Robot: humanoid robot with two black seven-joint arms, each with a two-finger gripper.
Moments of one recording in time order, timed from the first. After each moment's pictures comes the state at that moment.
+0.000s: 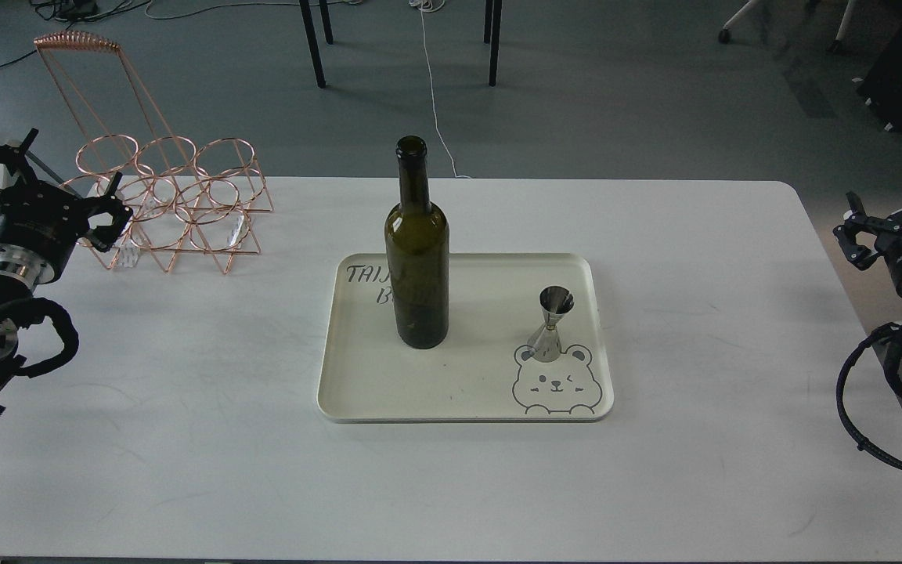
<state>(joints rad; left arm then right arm) -0.60 0.55 -0.78 -0.62 -0.41 -0.49 -0.24 0.66 -0.50 0.64 0.40 0.33 0.49 0.38</state>
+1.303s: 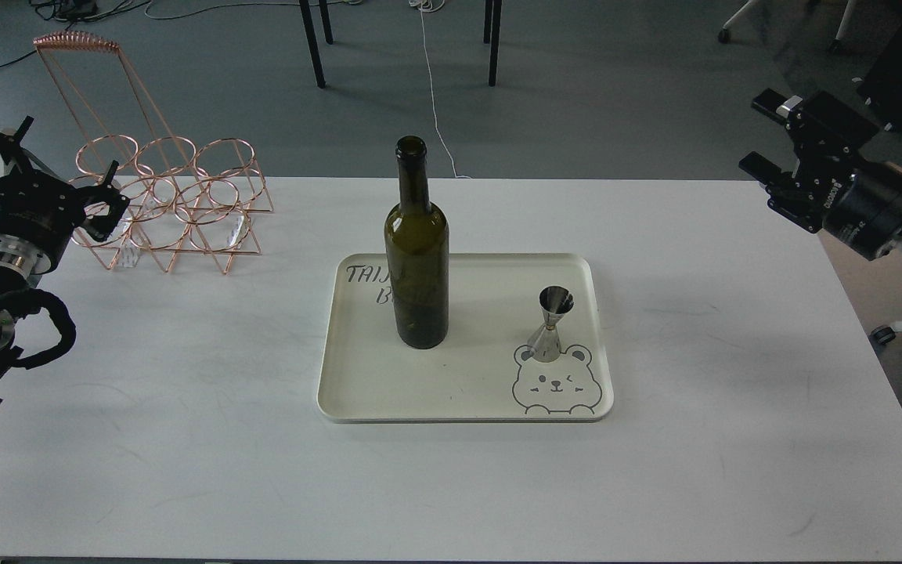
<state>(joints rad) -0.63 0.56 -0.78 -0.63 -0.40 -0.49 -0.24 0.65 -0.90 0.60 1.28 -0.85 0.20 0.44</state>
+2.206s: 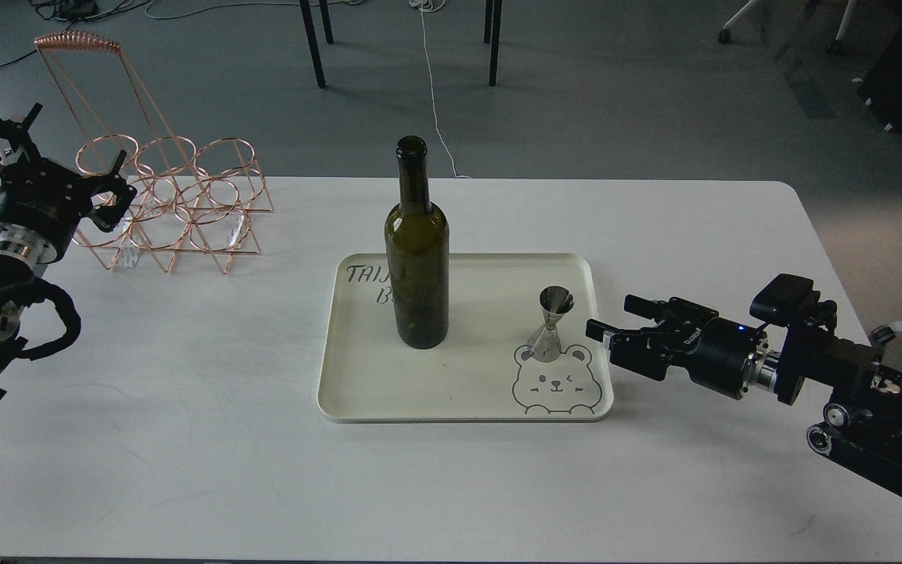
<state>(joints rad) -0.65 0.56 -0.78 -0.64 -0.38 -0.49 -0.25 0.65 -0.64 0.22 1.14 -1.63 -0.23 0.49</state>
